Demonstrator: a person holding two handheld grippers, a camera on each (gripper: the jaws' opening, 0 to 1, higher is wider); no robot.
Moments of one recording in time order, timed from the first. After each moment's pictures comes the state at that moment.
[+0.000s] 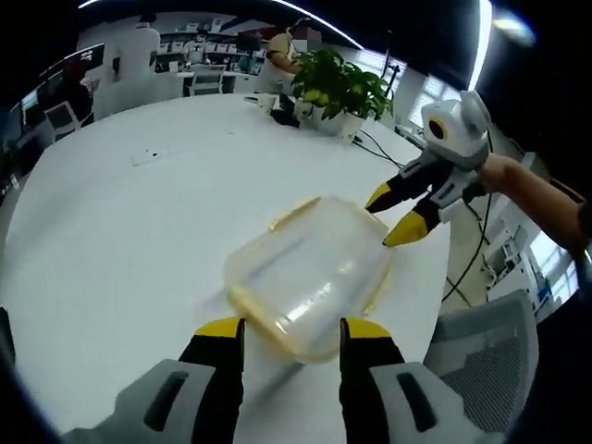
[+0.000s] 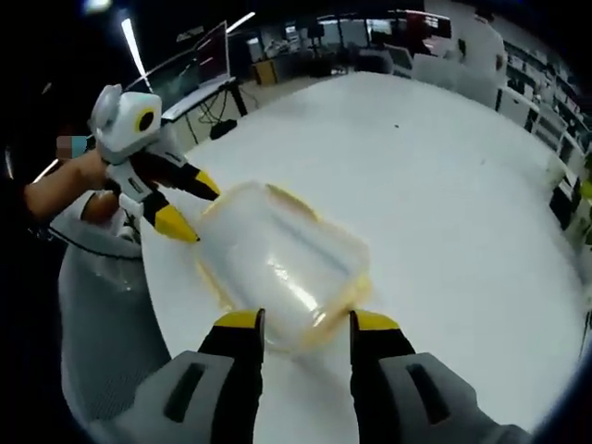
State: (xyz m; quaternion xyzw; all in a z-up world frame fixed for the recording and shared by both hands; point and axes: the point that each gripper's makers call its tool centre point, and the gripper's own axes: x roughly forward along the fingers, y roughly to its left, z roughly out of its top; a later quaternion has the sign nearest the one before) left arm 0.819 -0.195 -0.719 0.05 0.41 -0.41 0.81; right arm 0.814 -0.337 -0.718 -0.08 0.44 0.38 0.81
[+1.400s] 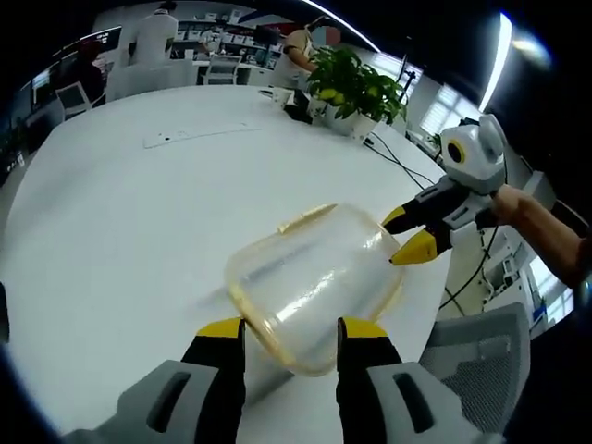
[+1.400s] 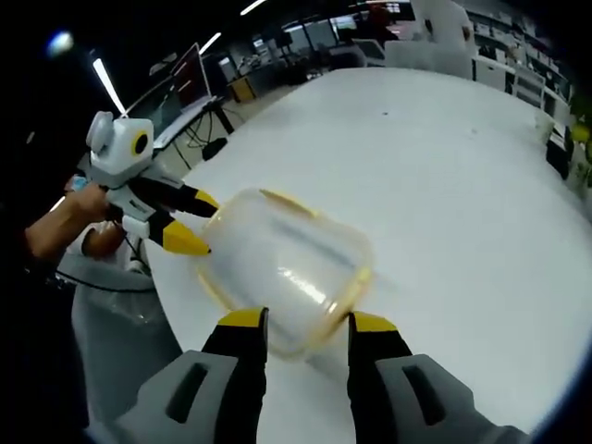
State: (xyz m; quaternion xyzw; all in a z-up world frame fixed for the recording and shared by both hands) left arm 0.815 -0.181 -0.722 0.03 0.43 -0.39 0.82; right arm 0.796 -0.314 -0.722 0.01 0.46 0.34 0.82
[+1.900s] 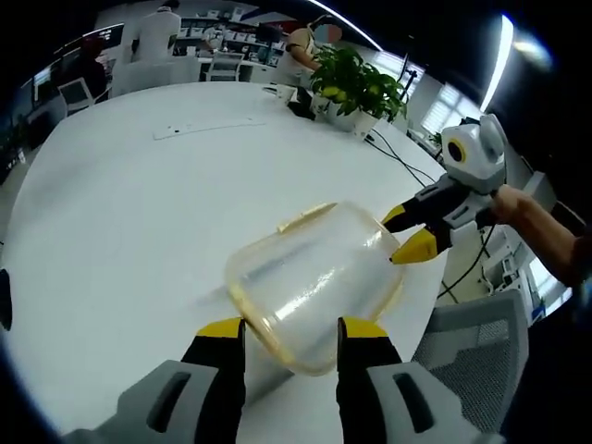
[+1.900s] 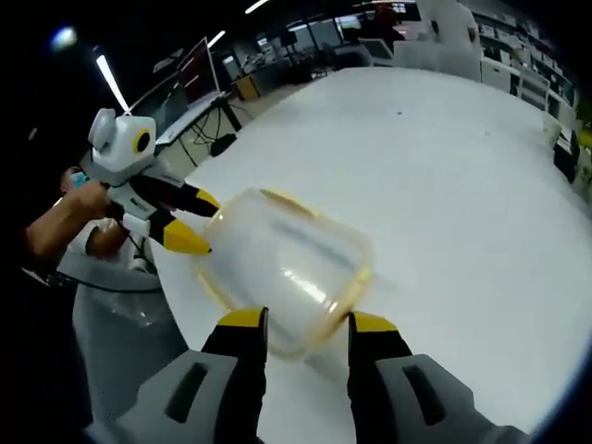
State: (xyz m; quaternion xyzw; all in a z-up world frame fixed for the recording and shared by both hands) left arm 0.801 -0.158 -0.723 0.03 0.44 -0.38 0.81; right arm 0.783 -0.291 -0.722 0.00 0.46 0.35 0.82
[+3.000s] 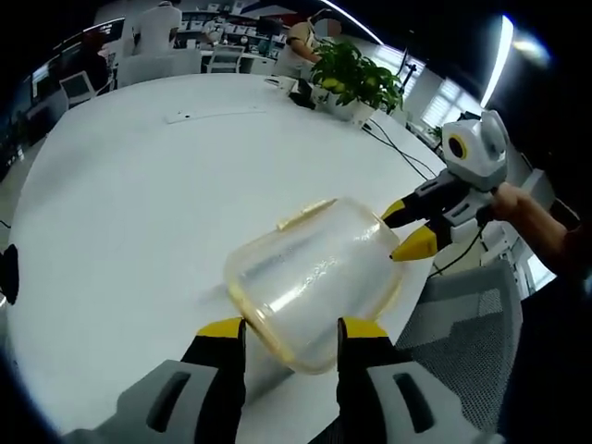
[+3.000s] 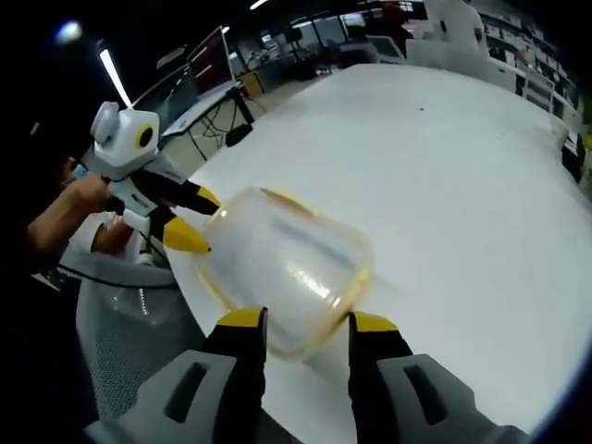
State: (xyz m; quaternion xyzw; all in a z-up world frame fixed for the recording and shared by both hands) left arm 0.767 -0.119 -0.723 0.03 0.45 -0.38 0.80; right arm 0.750 -0.254 -0.723 0.00 0.46 0.36 0.81
